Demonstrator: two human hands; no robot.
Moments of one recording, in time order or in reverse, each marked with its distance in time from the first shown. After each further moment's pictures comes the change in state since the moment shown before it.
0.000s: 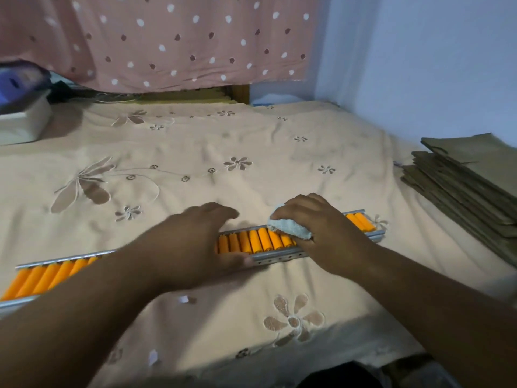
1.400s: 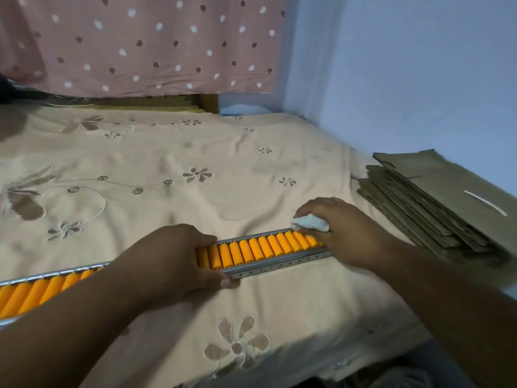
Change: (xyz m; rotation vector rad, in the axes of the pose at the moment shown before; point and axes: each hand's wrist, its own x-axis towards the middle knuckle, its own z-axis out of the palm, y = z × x) left_hand 0.038 0.025 0.024 -0.006 -0.025 -0.041; right_hand -0.037 0.053 -0.077 -0.048 0.004 0.215
